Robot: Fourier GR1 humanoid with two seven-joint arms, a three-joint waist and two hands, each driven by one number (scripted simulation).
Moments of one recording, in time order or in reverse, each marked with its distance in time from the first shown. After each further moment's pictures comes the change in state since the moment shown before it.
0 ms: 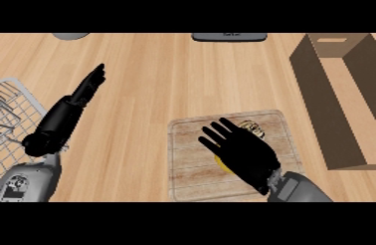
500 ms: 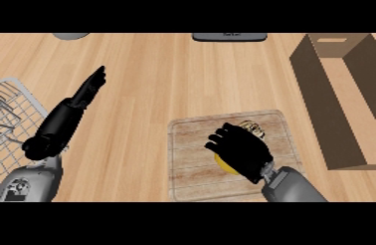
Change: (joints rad) left arm 0.018 -0.031 0.020 -0.020 -0.027 -0.026 0.001; right arm 0.000 0.047 -0.027 0.146 0.080 -0.087 -0.109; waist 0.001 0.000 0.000
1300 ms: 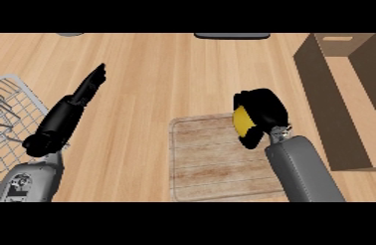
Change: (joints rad) left arm -0.023 -0.007 0.018 0.032 -0.014 -0.014 -0.034; right arm -0.108 0.159 -0.416 0.257 -0.046 -0.217 0.237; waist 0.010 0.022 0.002
